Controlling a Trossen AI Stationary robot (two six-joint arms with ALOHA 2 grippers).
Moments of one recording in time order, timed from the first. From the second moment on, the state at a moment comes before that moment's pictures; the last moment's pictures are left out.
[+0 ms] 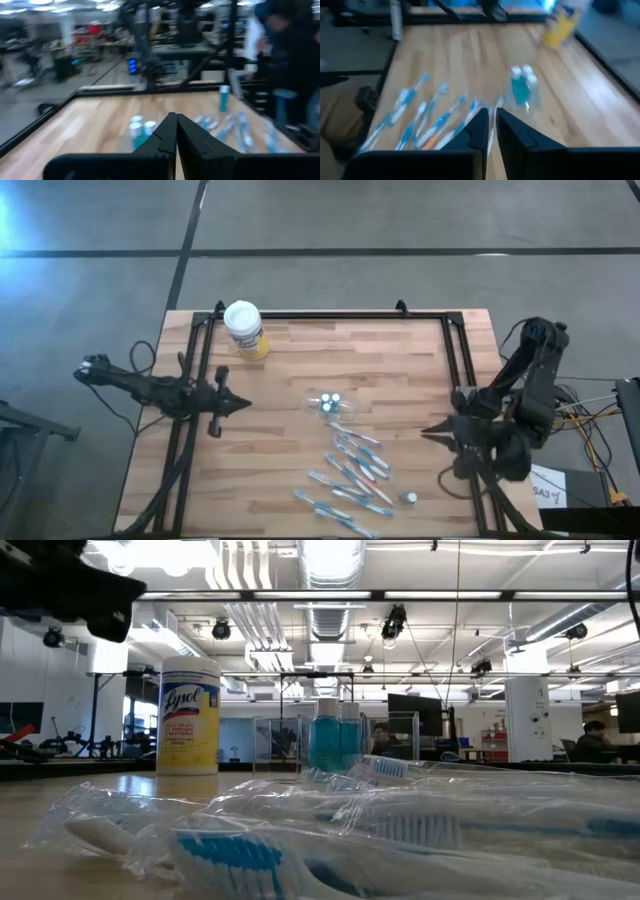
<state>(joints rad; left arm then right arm) -0.34 0.24 0.12 0.11 -0.29 0.03 1.07 1.01 1.02 -0.92 0.95 0.82</state>
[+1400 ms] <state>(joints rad) -0.34 0.21 0.11 -0.01 -0.25 0.02 0.57 1.06 1.09 -1.00 0.11 0.92</state>
